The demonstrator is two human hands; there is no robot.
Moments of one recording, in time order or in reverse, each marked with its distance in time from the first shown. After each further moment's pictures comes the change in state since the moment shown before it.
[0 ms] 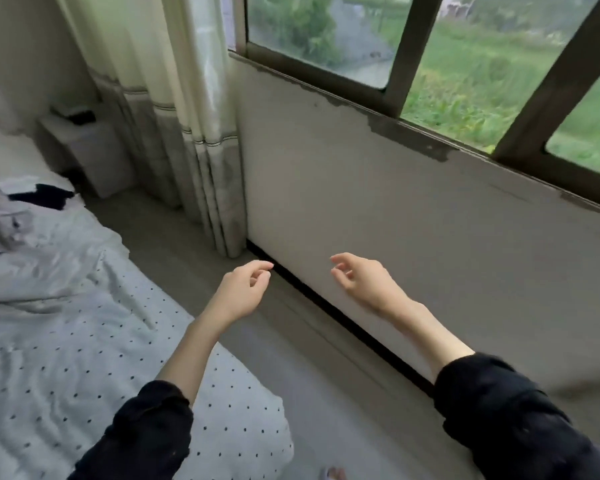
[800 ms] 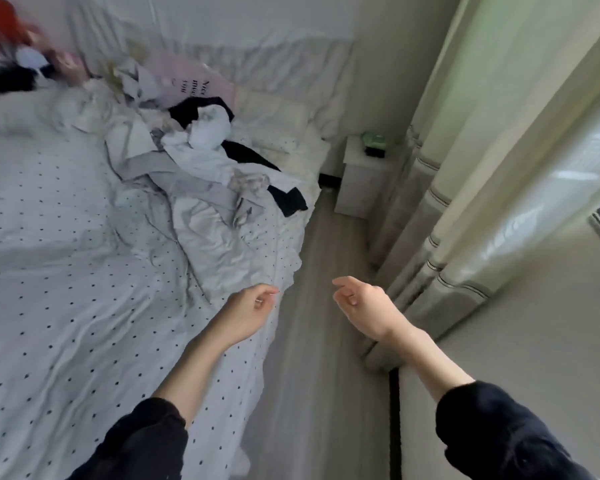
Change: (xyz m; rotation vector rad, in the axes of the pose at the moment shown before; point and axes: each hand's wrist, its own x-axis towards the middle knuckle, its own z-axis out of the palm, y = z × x) left_hand 0.219 -0.142 -0.195 -0.243 0.690 -0.640; right_hand 0.460 -0.271 0.076 -0.262 -0.544 -0.937
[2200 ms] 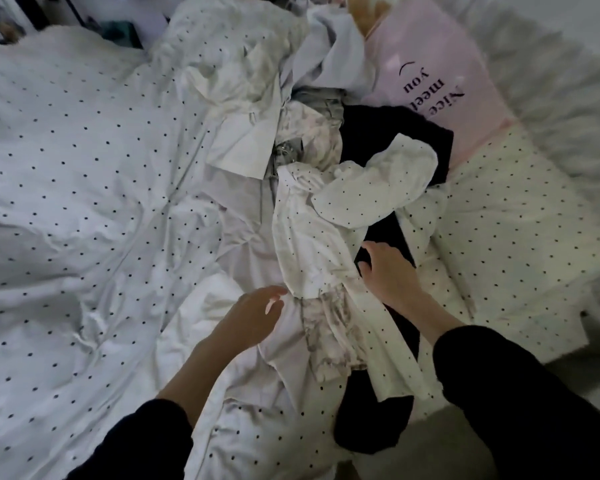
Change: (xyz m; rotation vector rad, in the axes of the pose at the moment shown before) left_hand 0.625 -0.115 -0.239 -0.154 0.538 -0.646; right_hand 0.925 -0.139 0.032 -0.473 -0.353 -0.700
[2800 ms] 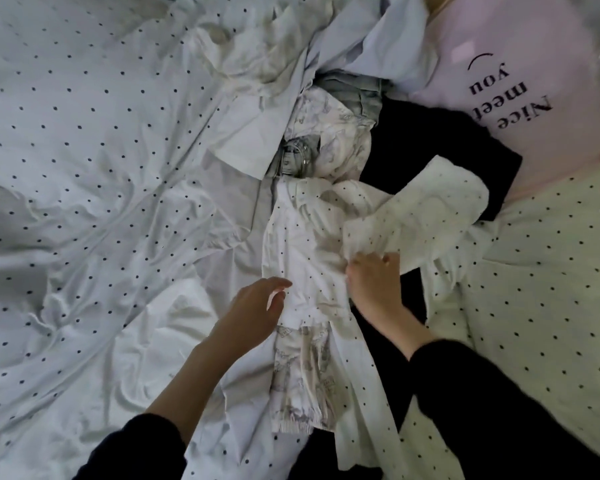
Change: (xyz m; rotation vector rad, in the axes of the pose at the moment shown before) left_hand 0.102 0.034 0.032 -0.114 0.197 -0.158; right_hand 0.123 0.035 0.036 -0.306 0.100 -0.369
